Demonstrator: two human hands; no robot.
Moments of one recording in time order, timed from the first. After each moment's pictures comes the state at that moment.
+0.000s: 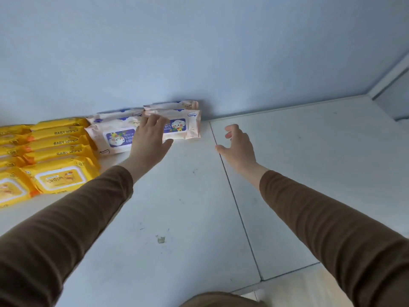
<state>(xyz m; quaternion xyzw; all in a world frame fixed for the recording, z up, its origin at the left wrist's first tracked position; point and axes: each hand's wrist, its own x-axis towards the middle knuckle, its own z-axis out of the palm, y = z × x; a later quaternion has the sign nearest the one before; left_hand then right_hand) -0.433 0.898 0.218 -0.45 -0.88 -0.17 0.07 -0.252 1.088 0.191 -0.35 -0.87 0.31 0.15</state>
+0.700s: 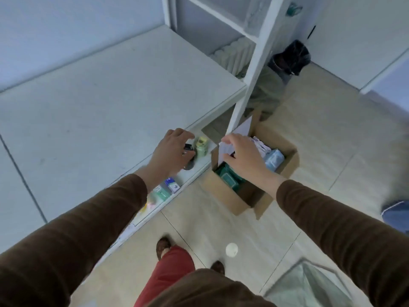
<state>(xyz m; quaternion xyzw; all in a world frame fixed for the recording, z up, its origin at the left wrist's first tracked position) 0.127 1.125 0.171 -0.68 -0.69 -0.19 -0.16 0.359 1.187 0.173 -0.47 -0.85 0.21 0.13</state>
